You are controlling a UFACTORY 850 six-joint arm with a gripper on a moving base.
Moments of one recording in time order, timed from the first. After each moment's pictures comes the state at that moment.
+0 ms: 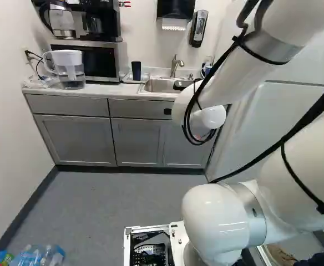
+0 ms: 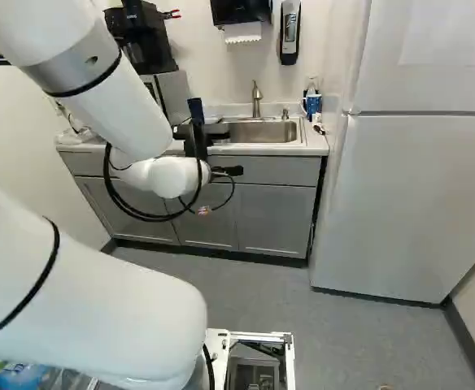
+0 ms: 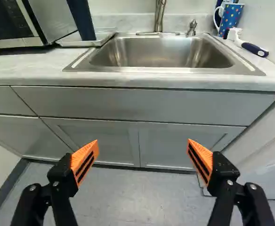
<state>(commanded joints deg) -1.3 15.0 -16.4 0.2 33.4 0.1</state>
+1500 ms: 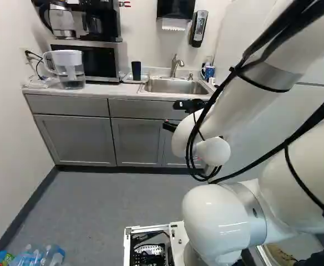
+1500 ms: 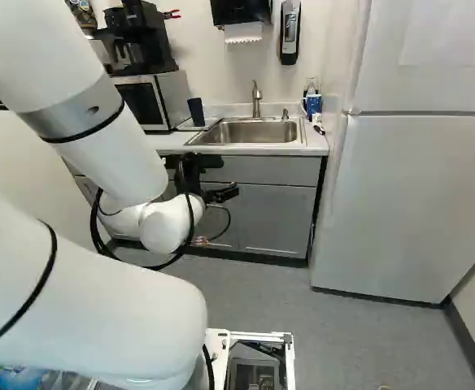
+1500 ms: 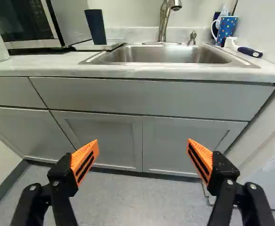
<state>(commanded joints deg) 0.0 16.0 -5.0 0.0 50.0 0.0</state>
